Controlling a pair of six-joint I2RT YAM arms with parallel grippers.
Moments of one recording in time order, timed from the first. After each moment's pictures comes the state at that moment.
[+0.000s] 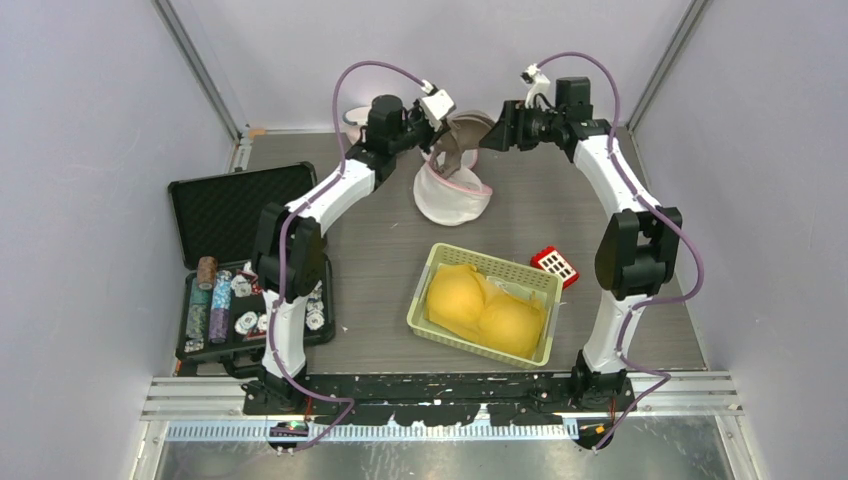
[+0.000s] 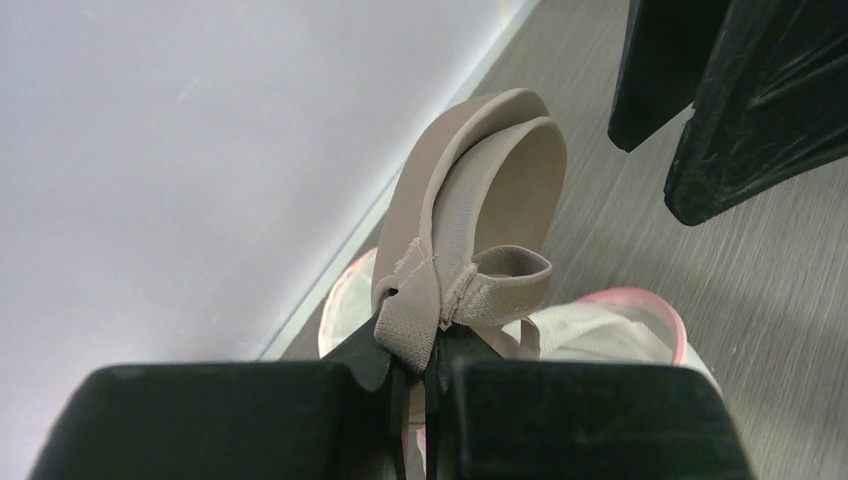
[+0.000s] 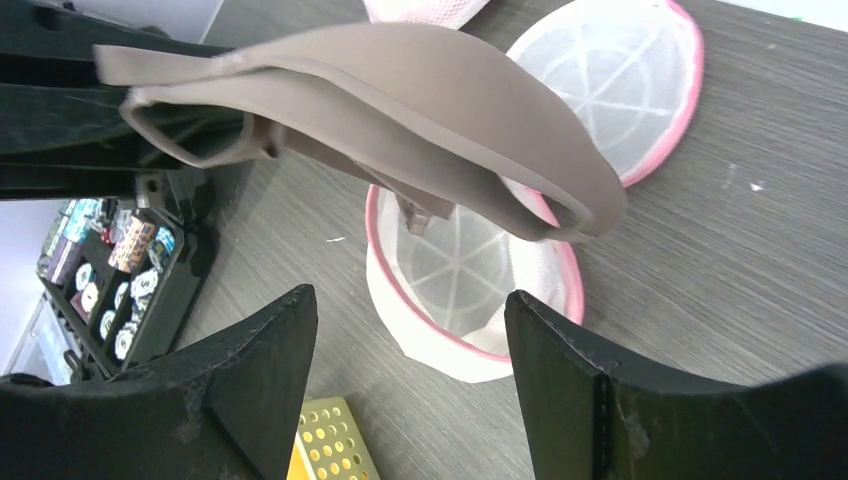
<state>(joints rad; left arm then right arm) -0.47 2.07 1.75 0.19 0.44 0.39 0.12 1.94 1.79 -0.42 -0.72 0.12</state>
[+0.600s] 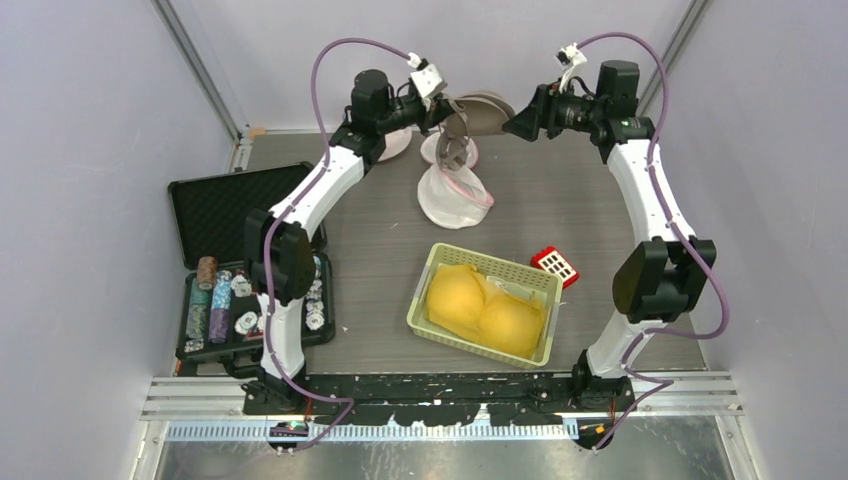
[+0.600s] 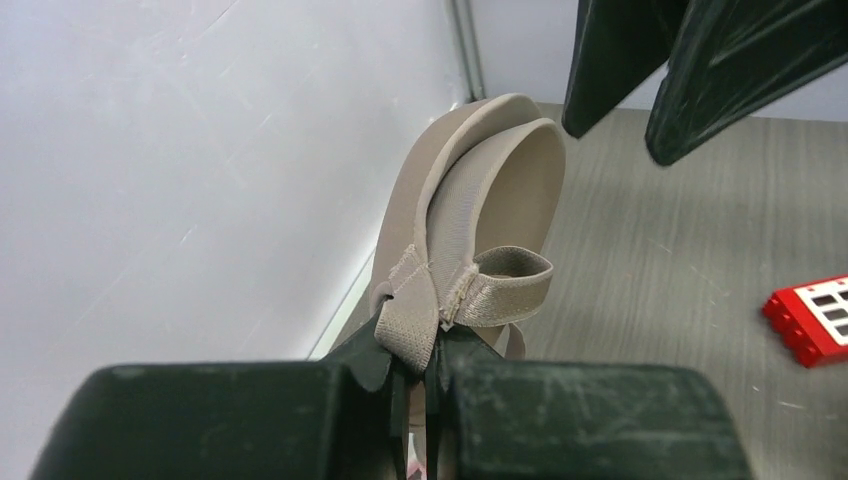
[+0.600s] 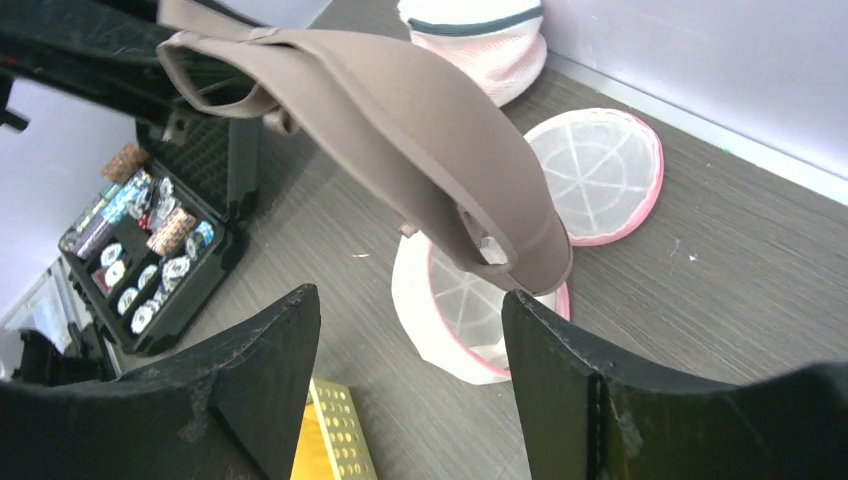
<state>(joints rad) -0.44 2.03 1.91 0.15 0.67 0.27 0.02 1.78 1.76 -0.38 -0.87 0.08</state>
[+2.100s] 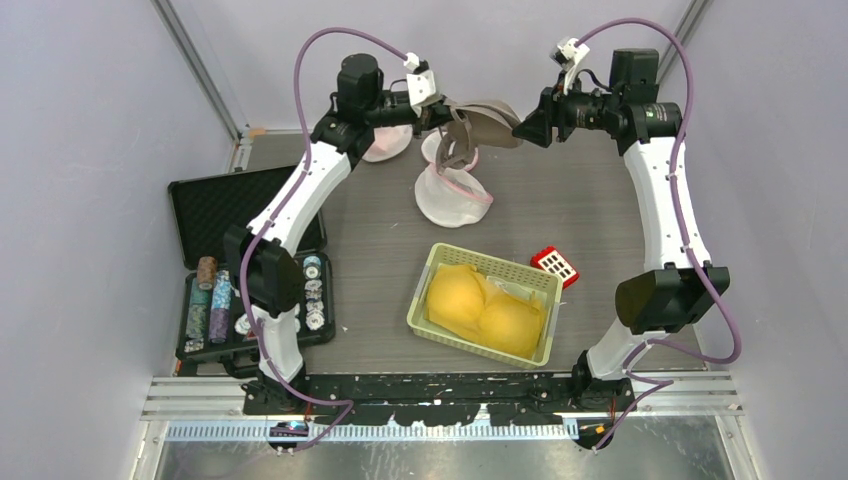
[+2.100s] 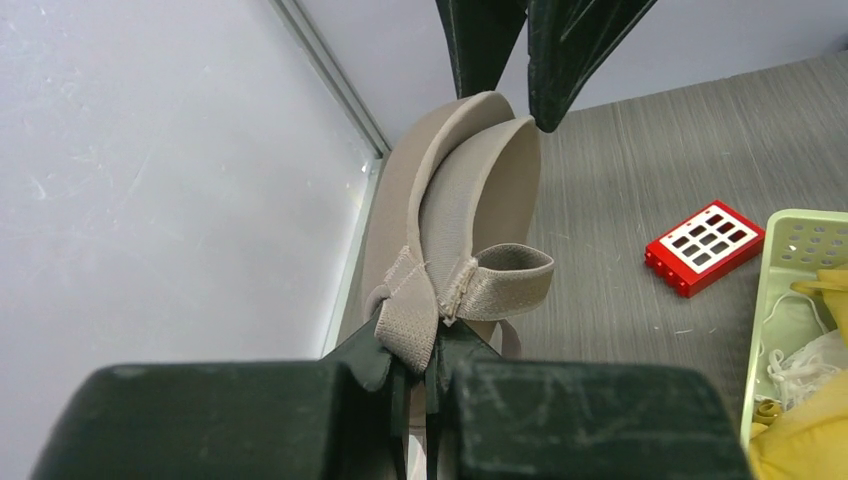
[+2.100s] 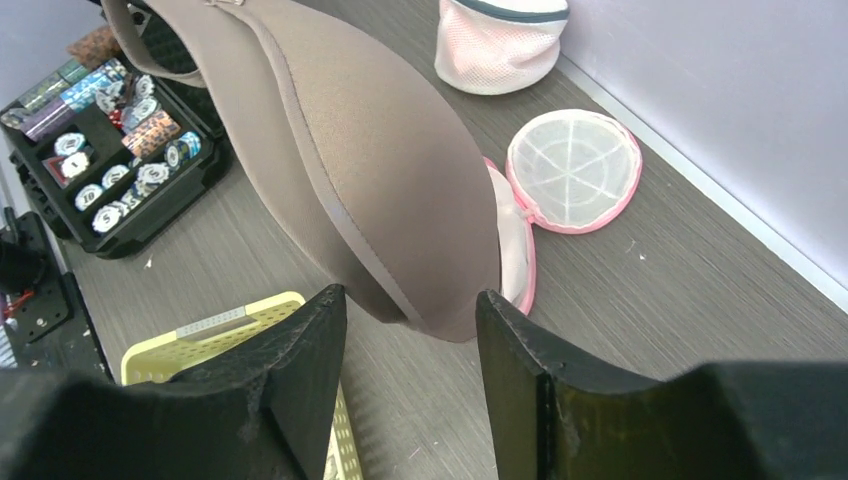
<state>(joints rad) -0.45 1.91 1.99 -0.11 0.96 0.47 0.03 1.68 1.97 -0.82 -0.89 -0.31</state>
